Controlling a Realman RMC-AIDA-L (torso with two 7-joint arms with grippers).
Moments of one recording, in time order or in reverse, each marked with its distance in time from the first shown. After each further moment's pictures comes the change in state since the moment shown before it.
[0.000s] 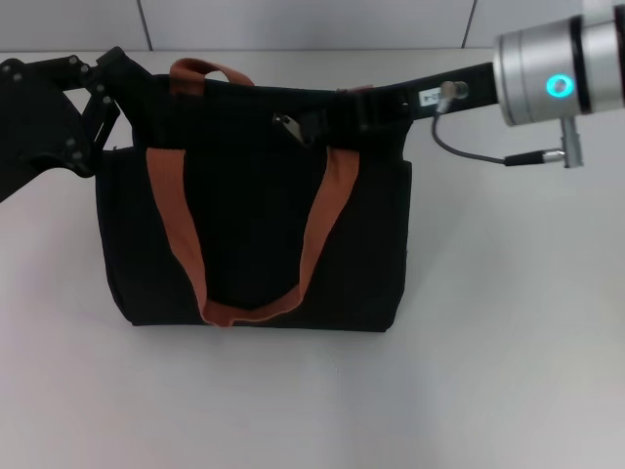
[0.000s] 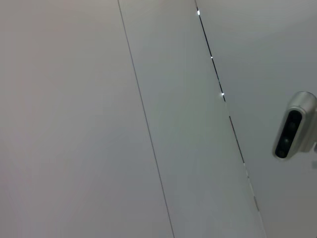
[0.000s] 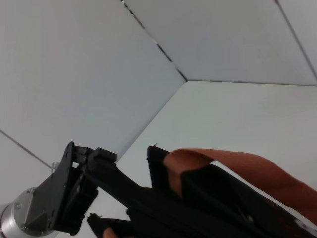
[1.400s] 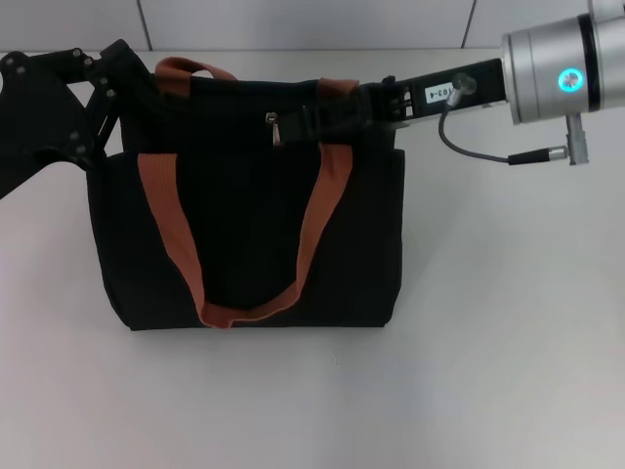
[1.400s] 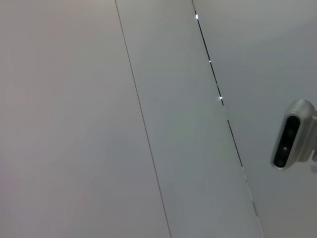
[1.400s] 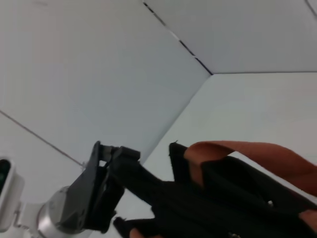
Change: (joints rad) left arm -0.012 -0.003 -0.002 0.000 -0.002 0.003 -0.001; right arm 0.096 -0.010 0.112 0.173 0.038 -0.103 -0.072
